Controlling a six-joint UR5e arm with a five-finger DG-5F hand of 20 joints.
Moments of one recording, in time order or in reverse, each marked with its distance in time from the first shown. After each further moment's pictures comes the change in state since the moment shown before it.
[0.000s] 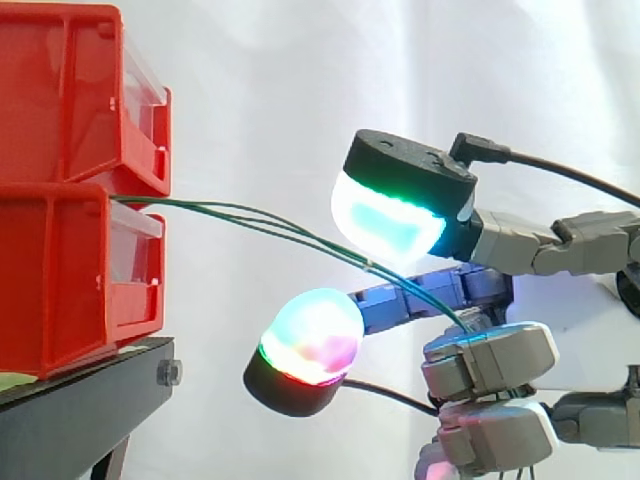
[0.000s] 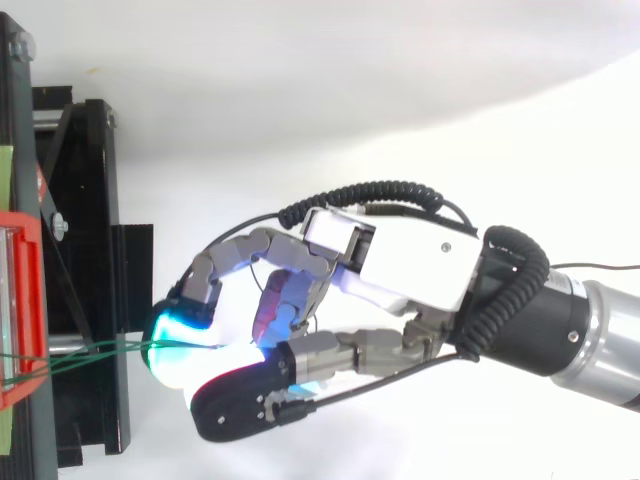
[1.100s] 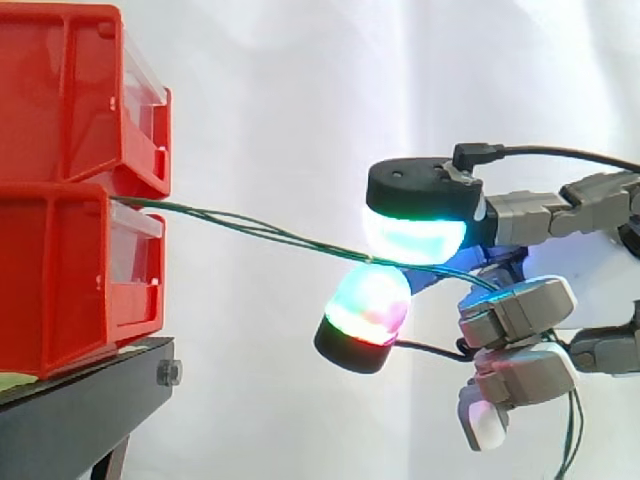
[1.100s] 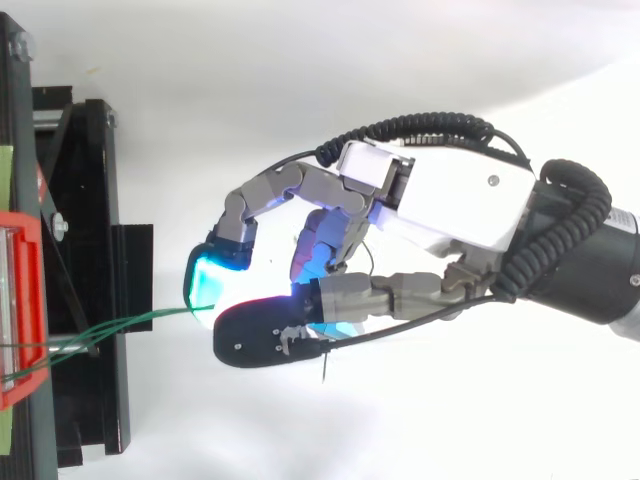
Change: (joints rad) arm -0.049 0.071 0.000 -0.160 -0.050 -0.054
